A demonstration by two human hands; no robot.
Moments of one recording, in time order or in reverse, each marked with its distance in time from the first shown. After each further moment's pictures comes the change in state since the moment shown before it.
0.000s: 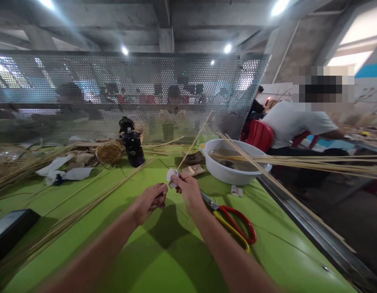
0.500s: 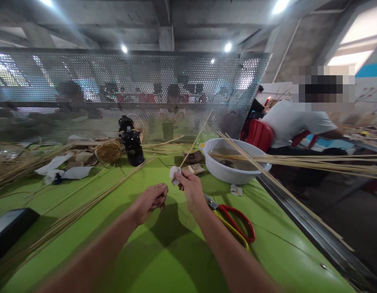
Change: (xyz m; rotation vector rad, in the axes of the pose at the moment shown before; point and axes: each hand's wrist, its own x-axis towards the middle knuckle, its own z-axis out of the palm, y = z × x) left_hand -0.001 0.003 0.006 0.019 0.005 0.000; right_hand -0.002 -0.004 0.000 -0.008 0.052 0.003
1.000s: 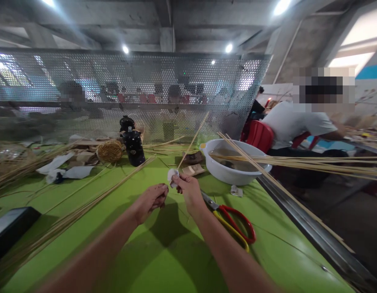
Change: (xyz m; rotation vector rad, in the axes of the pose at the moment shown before) left_hand 0.003 -0.004 -0.004 0.008 0.022 -0.014; right_hand 0.000 0.005 0.000 -0.002 -0.035 0.017
